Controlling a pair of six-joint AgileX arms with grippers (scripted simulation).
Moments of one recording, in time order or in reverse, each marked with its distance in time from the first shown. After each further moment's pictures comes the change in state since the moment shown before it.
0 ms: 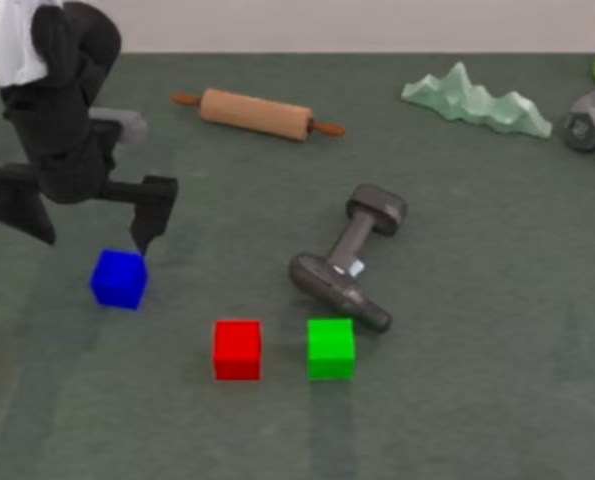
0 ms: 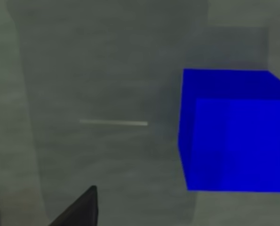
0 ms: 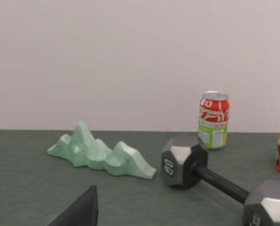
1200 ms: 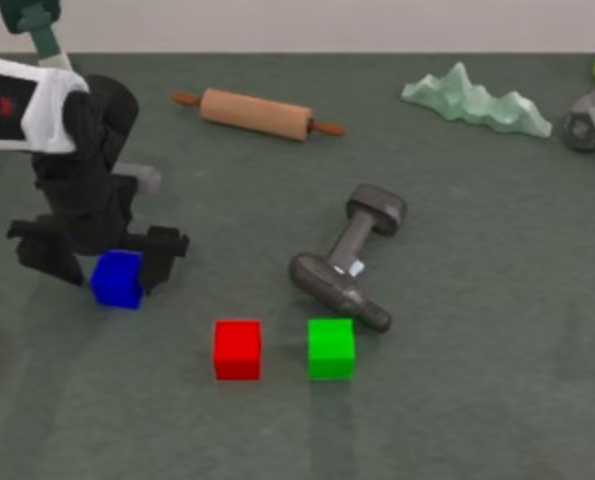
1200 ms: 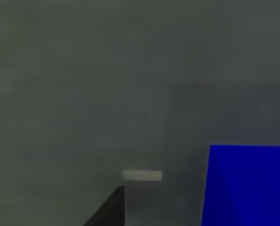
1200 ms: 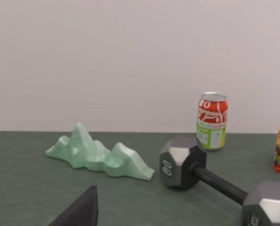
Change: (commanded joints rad) left arm -0.004 0.126 -0.146 0.273 0.001 0.003; right arm 0.000 0.000 0.000 0.000 0.000 0.000
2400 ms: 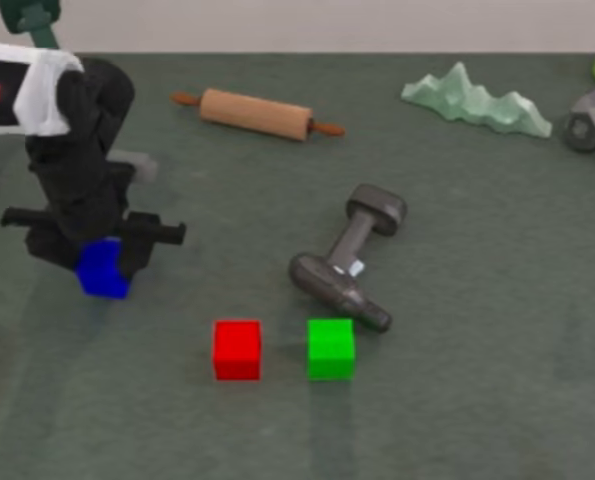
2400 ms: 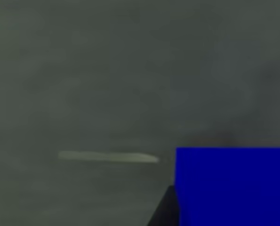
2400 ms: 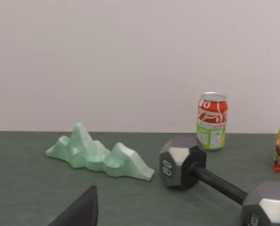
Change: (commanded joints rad) left arm 0.007 -0.042 0.044 -0.078 -0.001 -0.001; right arm 0.000 0.000 0.000 0.000 0.000 0.000
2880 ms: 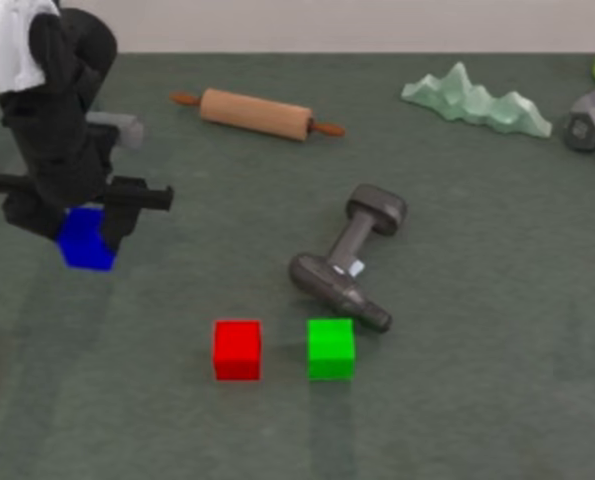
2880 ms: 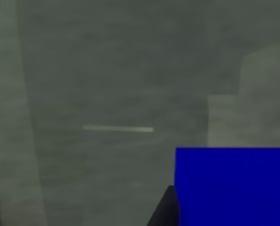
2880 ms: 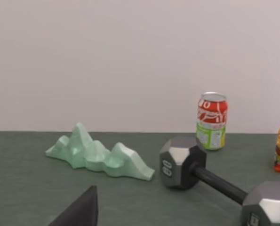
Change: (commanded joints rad) left arm 0.013 -0.082 0.086 -0.166 -0.001 -0.001; right arm 0.000 0.000 0.000 0.000 0.000 0.000
